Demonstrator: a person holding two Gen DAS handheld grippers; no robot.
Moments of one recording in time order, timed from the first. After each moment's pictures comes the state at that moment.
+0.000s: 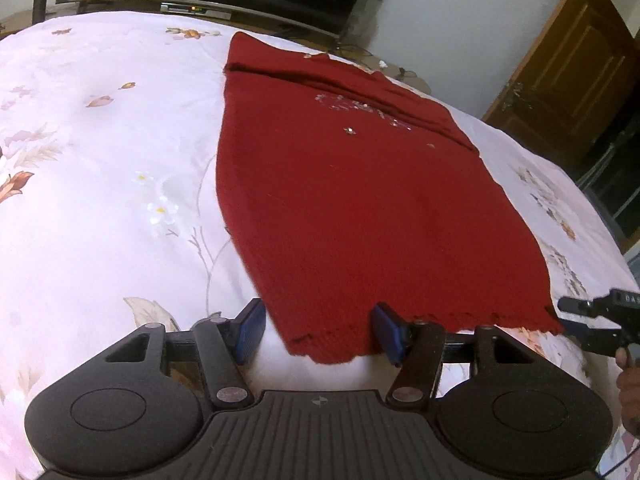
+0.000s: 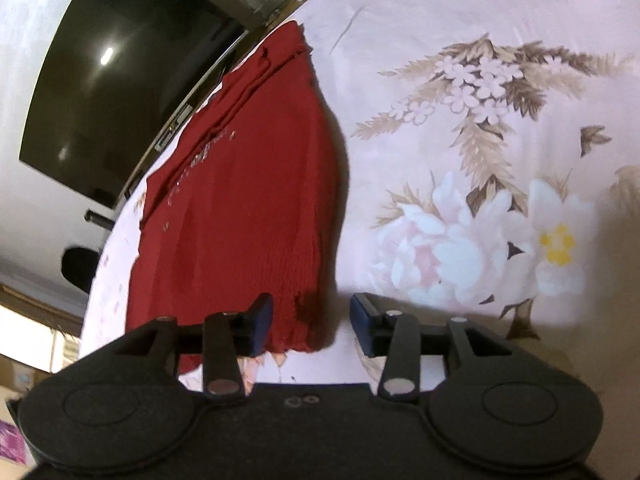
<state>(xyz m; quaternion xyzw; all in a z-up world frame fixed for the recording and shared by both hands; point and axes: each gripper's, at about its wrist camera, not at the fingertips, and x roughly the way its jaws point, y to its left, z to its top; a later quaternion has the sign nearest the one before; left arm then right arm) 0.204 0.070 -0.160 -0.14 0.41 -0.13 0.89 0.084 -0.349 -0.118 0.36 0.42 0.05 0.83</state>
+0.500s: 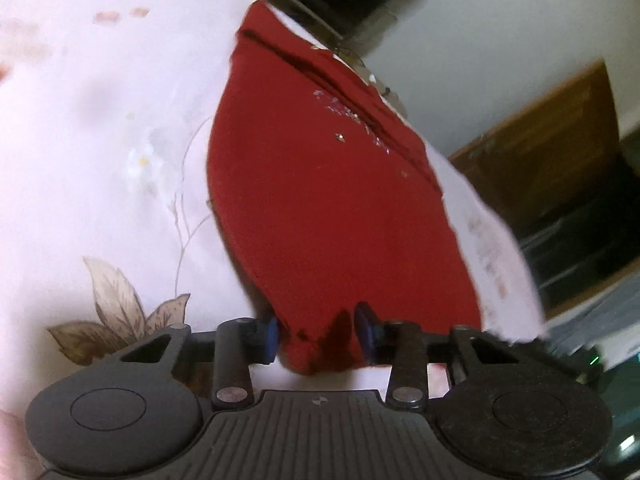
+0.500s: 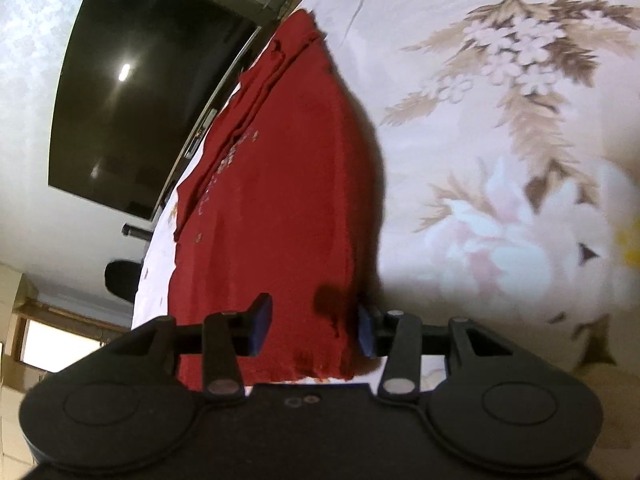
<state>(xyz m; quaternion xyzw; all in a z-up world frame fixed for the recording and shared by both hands) 0.216 0.107 -0.188 -0.33 0.41 -0.18 0.83 0.106 -0.348 -0.134 0.42 0.41 0.10 0.80</state>
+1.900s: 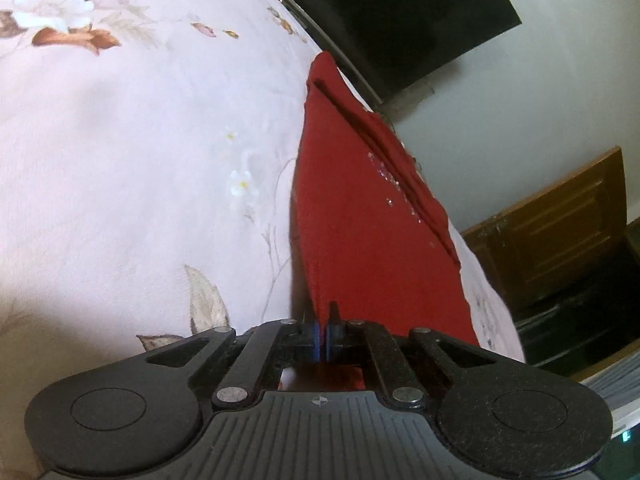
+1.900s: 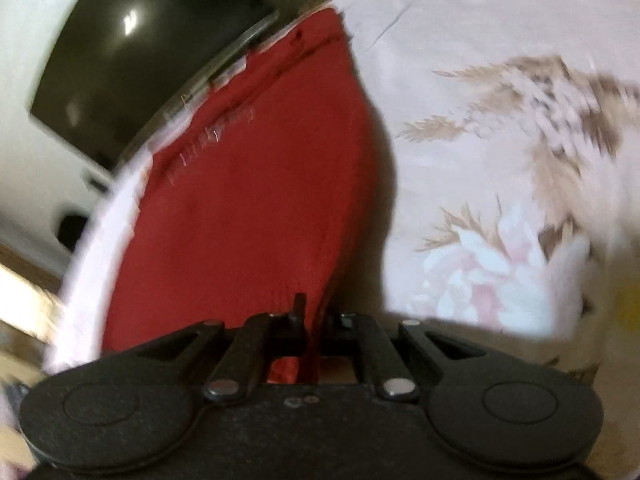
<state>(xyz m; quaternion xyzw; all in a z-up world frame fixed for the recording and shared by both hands) 0.197 0.144 -0.213 -0.40 0.35 -0.11 0.84 0.109 -0.330 -0.126 0.31 0.42 0.08 0.85</state>
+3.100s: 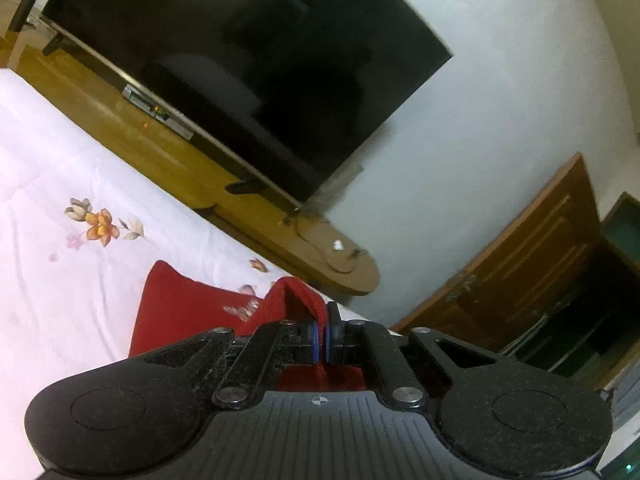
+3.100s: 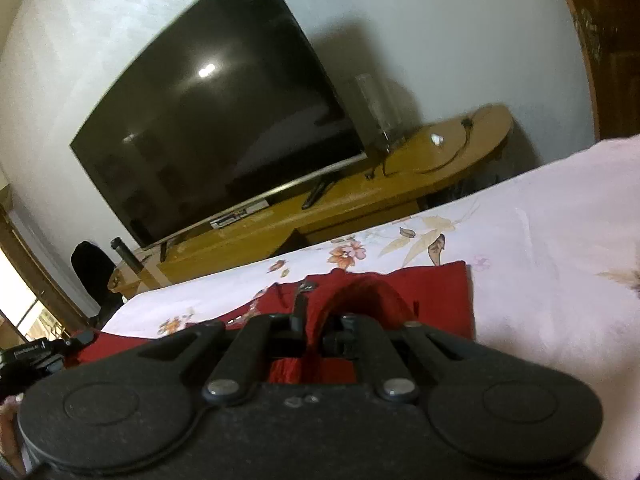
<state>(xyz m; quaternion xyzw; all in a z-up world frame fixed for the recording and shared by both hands) 0.494 0.138 -0.057 -0.33 0.24 -0.16 0.90 0.372 -0.336 0.014 0.20 0.28 0.14 0.93</state>
